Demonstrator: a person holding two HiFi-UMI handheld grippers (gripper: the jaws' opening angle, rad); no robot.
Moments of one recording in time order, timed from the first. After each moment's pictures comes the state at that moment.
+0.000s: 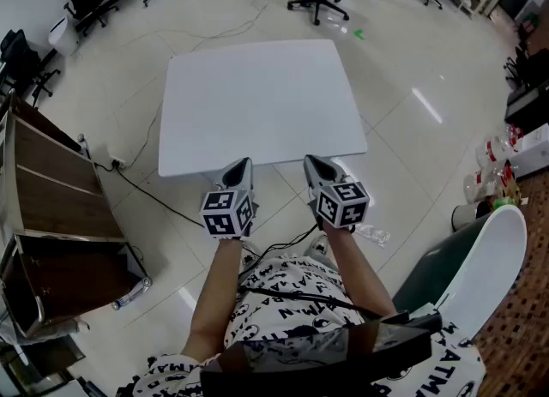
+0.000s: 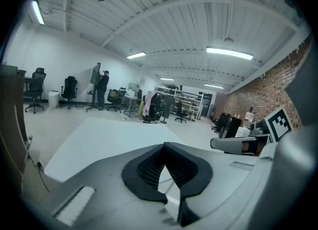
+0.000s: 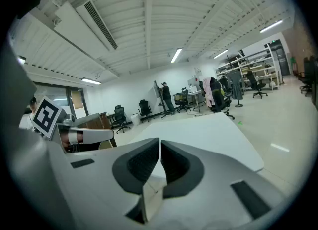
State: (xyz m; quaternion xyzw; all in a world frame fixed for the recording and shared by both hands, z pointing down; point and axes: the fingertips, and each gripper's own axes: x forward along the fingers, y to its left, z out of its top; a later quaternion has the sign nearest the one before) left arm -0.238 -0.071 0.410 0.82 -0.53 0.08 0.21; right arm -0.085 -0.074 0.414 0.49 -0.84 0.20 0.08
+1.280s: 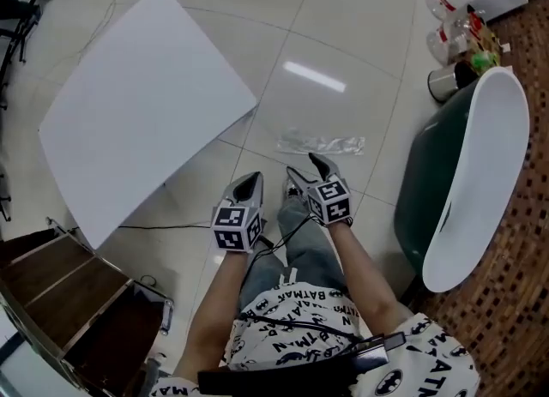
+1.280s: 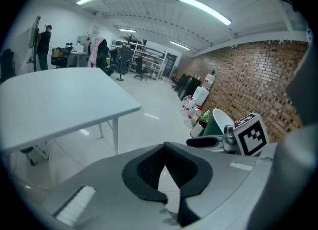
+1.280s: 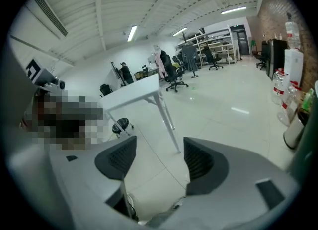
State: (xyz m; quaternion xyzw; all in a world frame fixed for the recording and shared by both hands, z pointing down) left arm 0.090 -0.026 0.604 0.88 -0.27 0.27 0.28; right arm 0.196 0.009 0.670 0.60 -0.70 0.35 0.17
